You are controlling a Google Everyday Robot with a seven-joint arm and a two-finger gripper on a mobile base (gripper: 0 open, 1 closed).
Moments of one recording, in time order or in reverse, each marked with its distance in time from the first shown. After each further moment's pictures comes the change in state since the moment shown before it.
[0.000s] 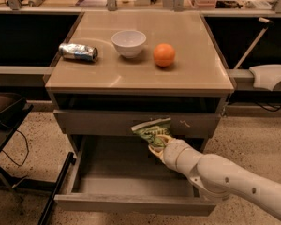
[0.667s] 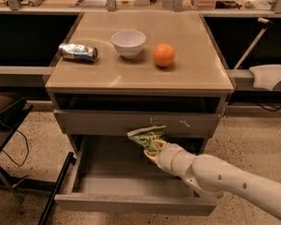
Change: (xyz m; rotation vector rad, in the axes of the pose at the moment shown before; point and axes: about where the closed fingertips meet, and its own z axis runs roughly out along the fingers) arm 0.017 0.029 0.026 -0.089 0.004 0.061
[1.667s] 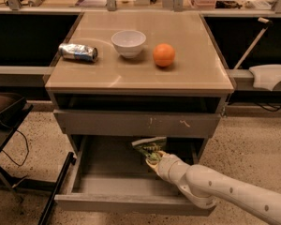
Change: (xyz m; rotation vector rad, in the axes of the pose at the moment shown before) arm 0.079 0.016 0.045 0.019 0.057 0.068
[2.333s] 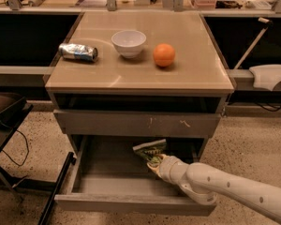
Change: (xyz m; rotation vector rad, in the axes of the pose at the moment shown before) arm 0.030 0.004 0.014 -0.059 0.049 0.015
